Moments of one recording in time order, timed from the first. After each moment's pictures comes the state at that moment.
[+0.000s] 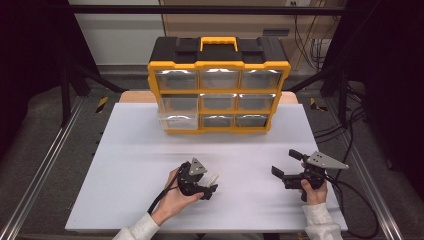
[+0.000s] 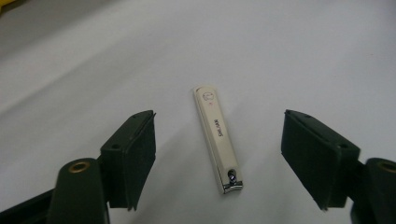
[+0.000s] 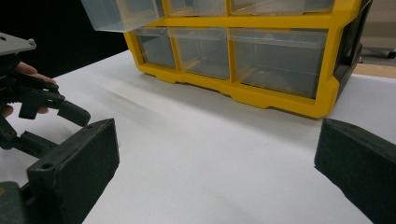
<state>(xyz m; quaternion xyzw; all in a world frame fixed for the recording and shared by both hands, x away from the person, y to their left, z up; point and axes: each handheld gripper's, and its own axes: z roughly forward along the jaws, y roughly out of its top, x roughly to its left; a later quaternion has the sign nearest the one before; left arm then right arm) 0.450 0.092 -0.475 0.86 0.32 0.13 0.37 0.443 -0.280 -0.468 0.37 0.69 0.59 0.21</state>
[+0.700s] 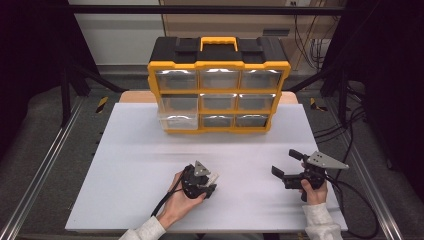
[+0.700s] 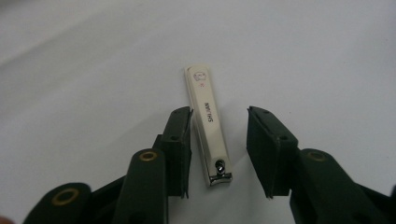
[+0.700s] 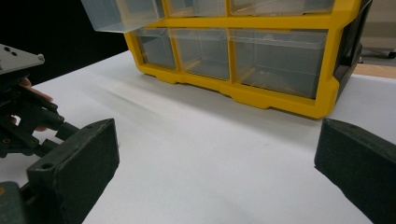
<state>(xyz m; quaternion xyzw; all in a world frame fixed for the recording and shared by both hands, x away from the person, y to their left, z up) 0.447 0.084 -0.482 0.87 0.34 0.12 0.34 0.443 -0.280 -0.468 0.36 0.69 0.60 0.21</state>
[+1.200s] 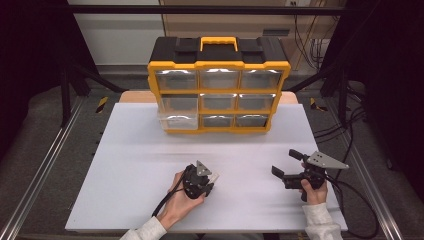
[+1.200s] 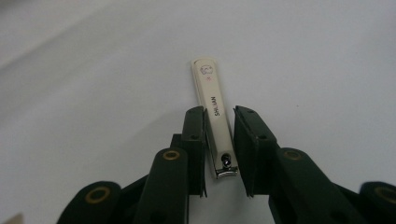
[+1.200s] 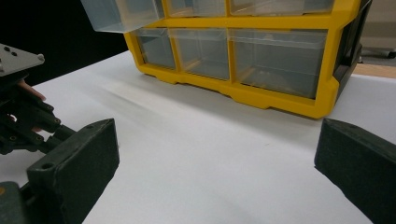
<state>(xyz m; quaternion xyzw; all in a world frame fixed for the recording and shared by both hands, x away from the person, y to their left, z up) 0.446 0.079 -0.479 0.88 0.34 0.13 0.31 0.444 -0.280 -0.468 0.36 0.69 0.59 0.21</state>
